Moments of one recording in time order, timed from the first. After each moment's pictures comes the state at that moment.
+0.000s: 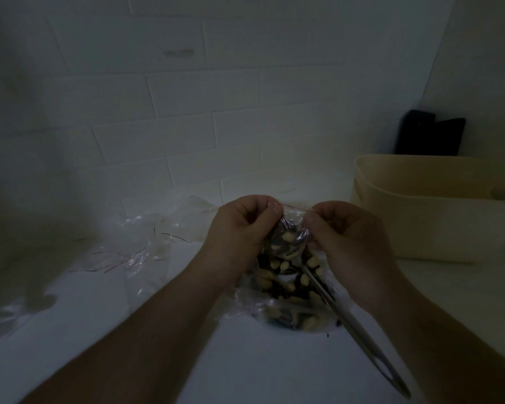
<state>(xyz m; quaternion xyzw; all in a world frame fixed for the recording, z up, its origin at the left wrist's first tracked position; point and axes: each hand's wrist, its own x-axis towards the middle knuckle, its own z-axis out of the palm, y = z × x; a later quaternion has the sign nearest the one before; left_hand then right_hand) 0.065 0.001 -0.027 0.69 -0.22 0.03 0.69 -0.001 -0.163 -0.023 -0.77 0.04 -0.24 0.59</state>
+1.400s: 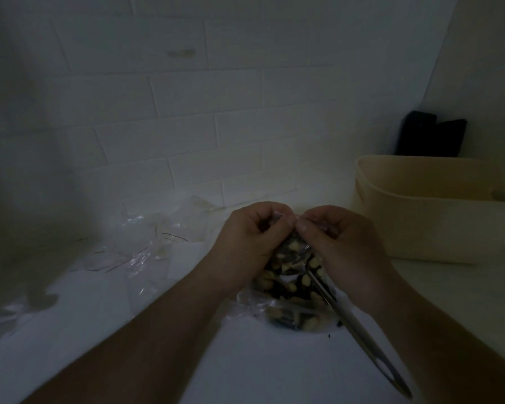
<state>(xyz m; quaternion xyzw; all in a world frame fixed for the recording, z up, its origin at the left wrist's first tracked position) 0.060 0.001 -0.031 0.70 -0.26 -0.02 0.66 0.000 -0.158 -0.023 -0.79 0.01 -0.23 0.57</state>
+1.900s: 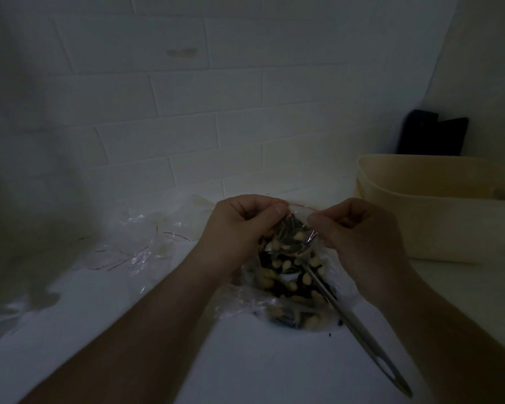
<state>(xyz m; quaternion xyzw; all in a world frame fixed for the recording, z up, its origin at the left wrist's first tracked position) 0.065 0.008 -0.023 0.66 -0.21 -0.01 0.72 0.002 -0.170 -0.019 -0.74 0.06 -0.26 0.62</state>
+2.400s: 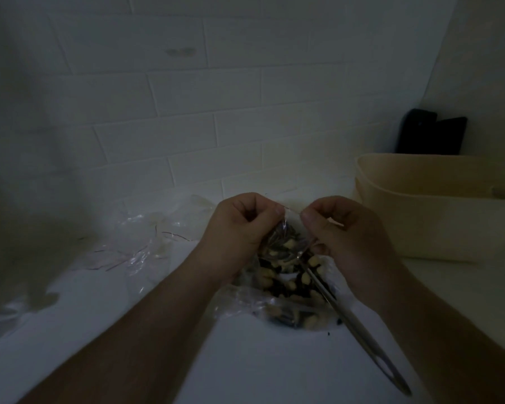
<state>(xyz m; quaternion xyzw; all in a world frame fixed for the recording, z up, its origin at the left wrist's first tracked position) 0.065 0.005 -0.022 0.68 -0.23 0.01 0.70 -0.001 -0.164 -0.018 -0.74 0.01 -0.20 0.64</state>
